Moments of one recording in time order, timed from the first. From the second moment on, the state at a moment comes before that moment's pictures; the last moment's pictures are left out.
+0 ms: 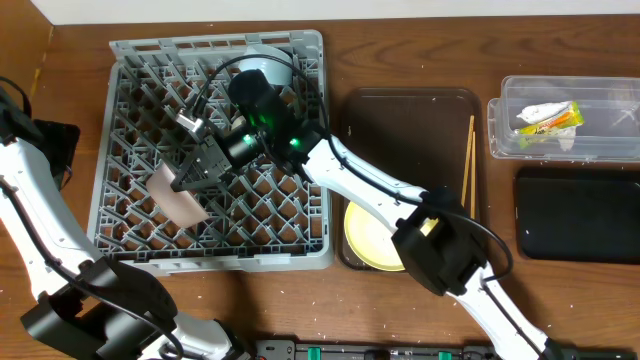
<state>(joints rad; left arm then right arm) 0.69 1.73 1.74 -1.18 -0.17 -0.75 0.89 2.45 2.14 0.07 -1.26 1.09</state>
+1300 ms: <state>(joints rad) 0.69 1.73 1.74 -1.18 -0.17 -0.75 0.76 2.51 2.14 -0.03 -1.14 0.98</state>
